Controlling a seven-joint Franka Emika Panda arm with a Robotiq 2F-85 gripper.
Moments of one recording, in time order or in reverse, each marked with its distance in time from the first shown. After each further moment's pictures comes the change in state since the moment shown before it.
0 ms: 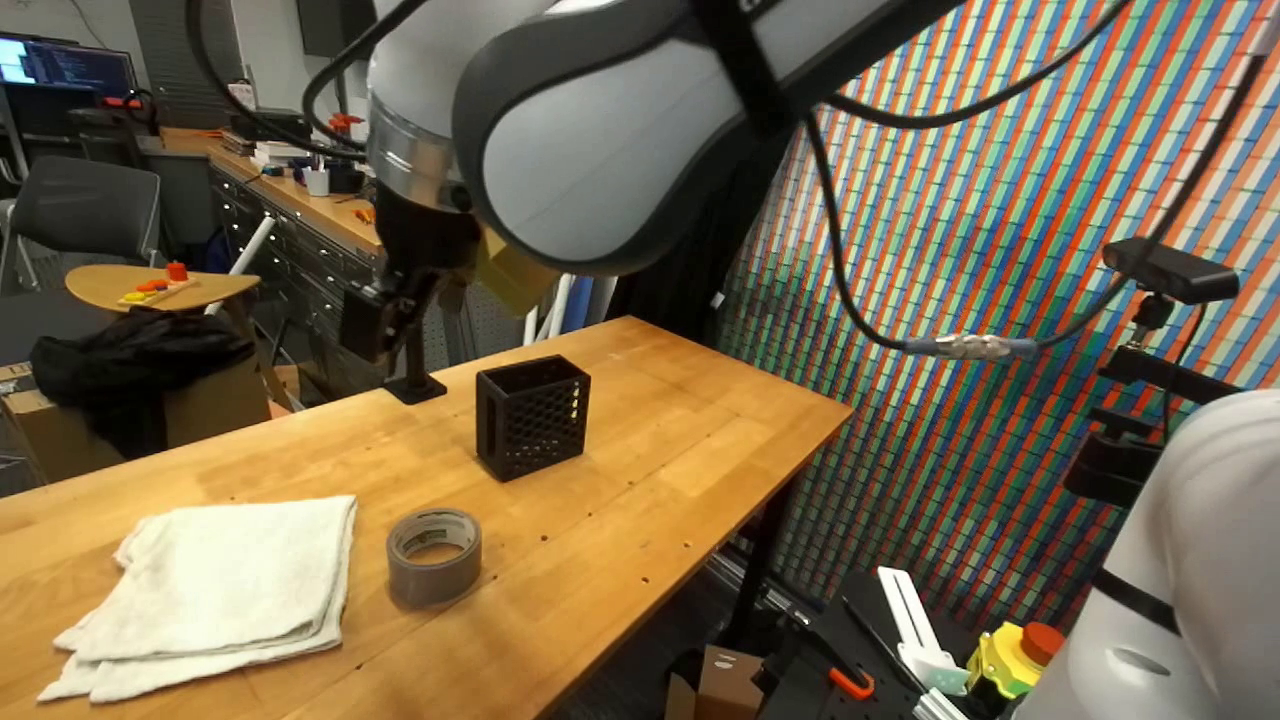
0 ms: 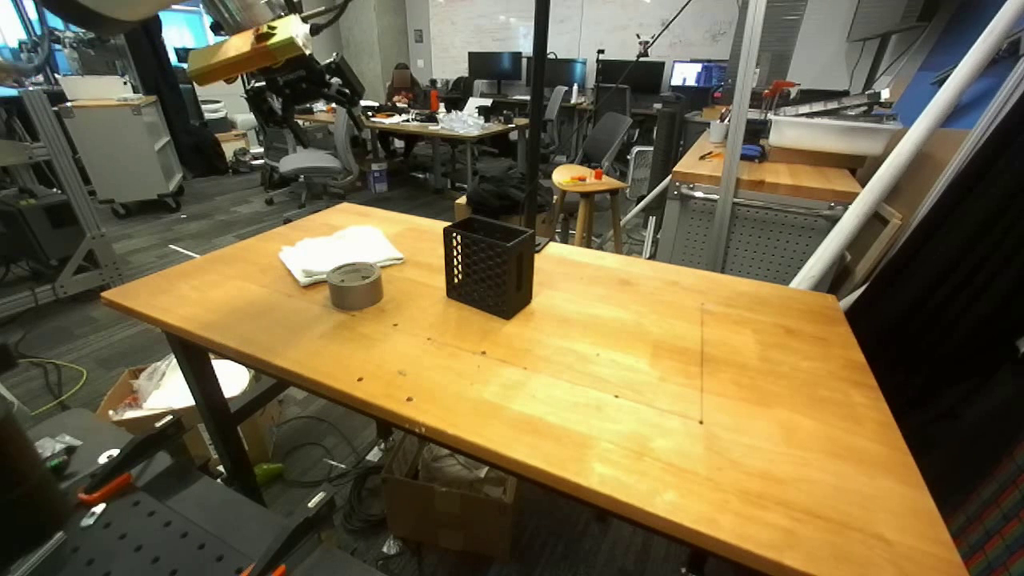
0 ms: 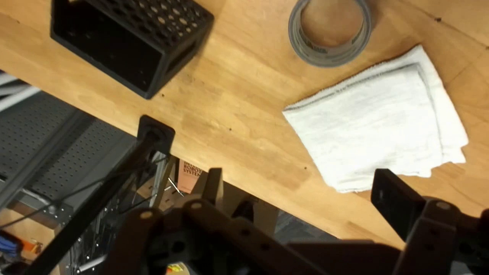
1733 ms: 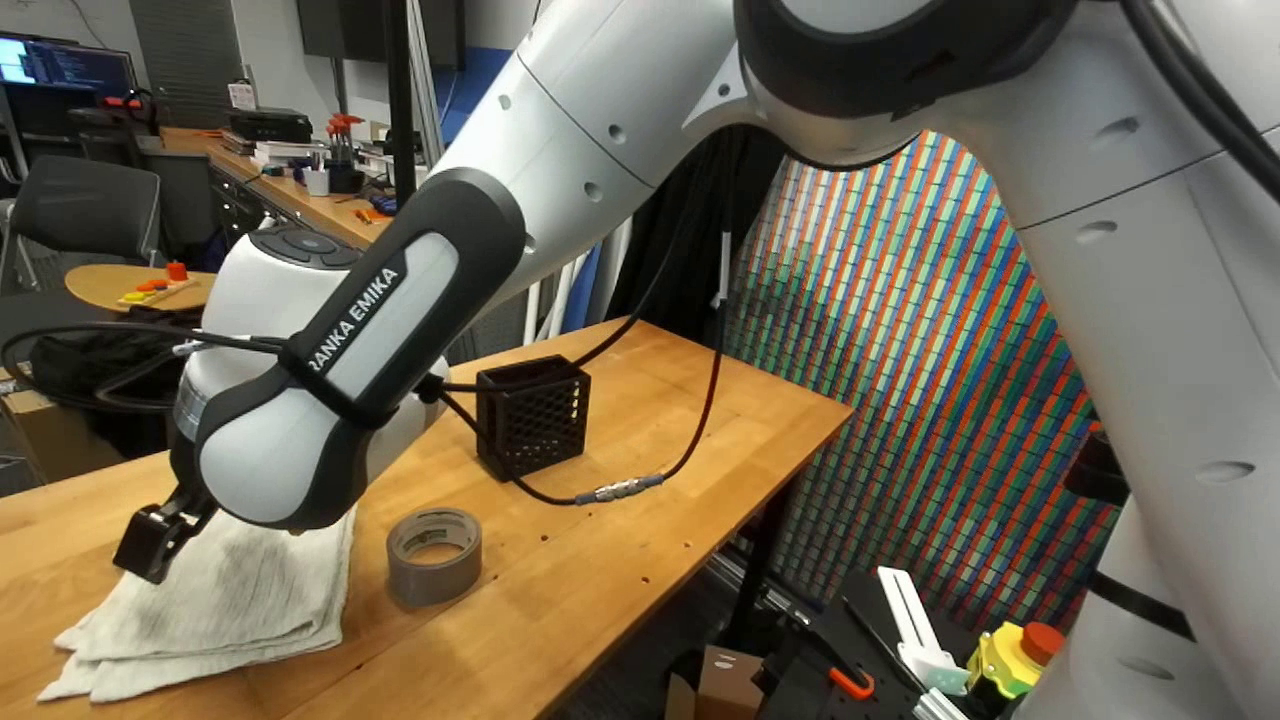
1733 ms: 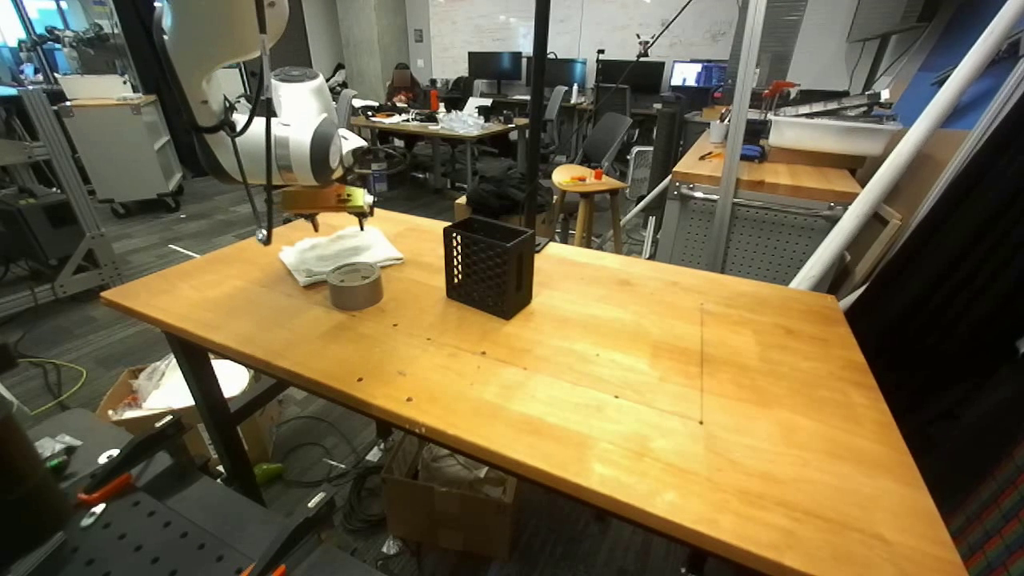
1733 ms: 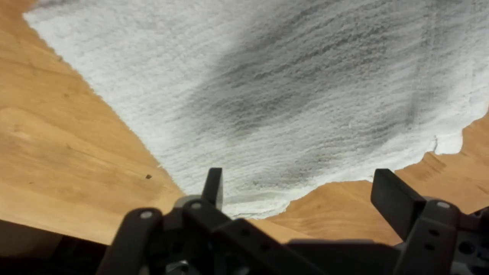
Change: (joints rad) arm 0.092 0.898 0.006 0.559 0.129 0.343 -0.264
